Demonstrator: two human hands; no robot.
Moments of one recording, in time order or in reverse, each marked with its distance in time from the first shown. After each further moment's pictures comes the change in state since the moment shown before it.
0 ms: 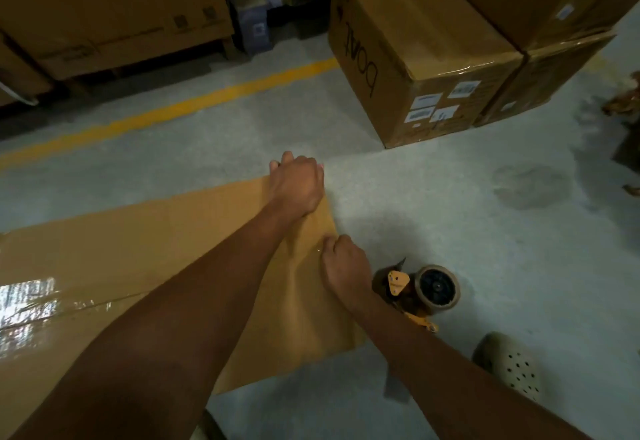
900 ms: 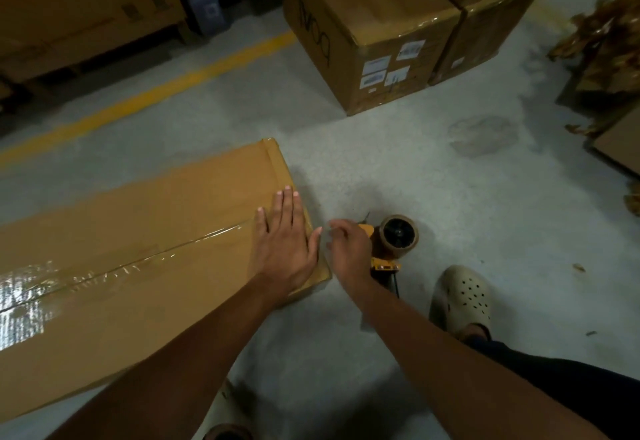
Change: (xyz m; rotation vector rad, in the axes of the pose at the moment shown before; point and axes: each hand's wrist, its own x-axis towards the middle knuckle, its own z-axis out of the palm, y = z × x) left_hand -0.180 0.054 0.010 0.076 -0.130 0.073; right_hand -0.041 0.075 0.008 0.503 0.353 0.021
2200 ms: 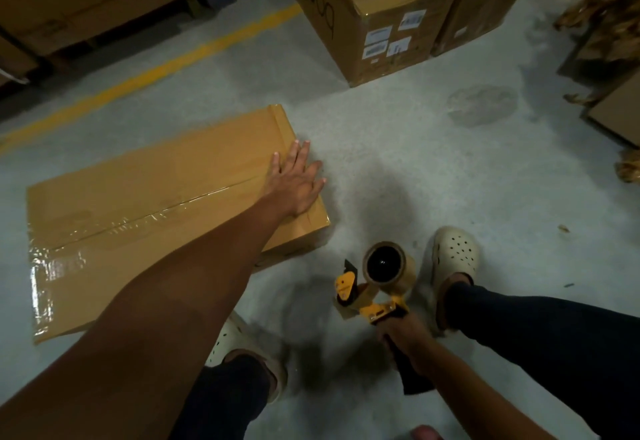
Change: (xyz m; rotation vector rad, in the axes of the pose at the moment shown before) left_hand 0.032 -0.005 -0.022 0.029 -0.283 0.166; right_hand -0.172 0.079 -0.133 -0.022 -0.435 0.715
